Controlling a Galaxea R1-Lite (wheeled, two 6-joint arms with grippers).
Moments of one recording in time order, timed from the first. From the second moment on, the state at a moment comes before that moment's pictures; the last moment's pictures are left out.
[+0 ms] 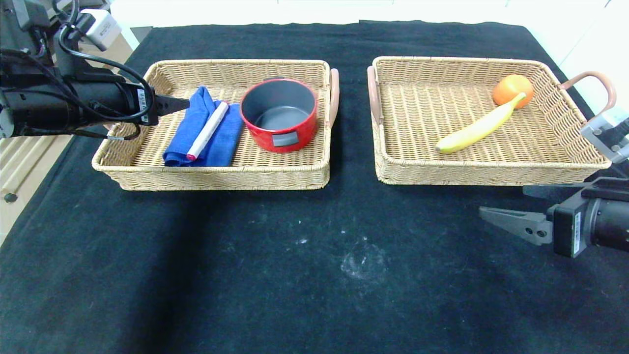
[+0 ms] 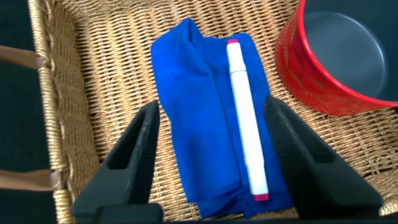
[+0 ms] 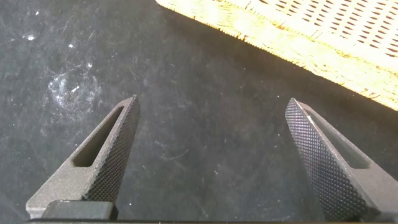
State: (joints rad) left arm 0.03 1.70 -1.52 -0.03 -0.23 0.15; right arm 0.30 1.30 -0.86 -0.10 0.16 -0.09
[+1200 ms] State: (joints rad) left arm 0.04 1.08 -0.95 -0.02 -0.23 0.16; right arm 0.18 1.08 -0.75 -0.09 0.16 0.01
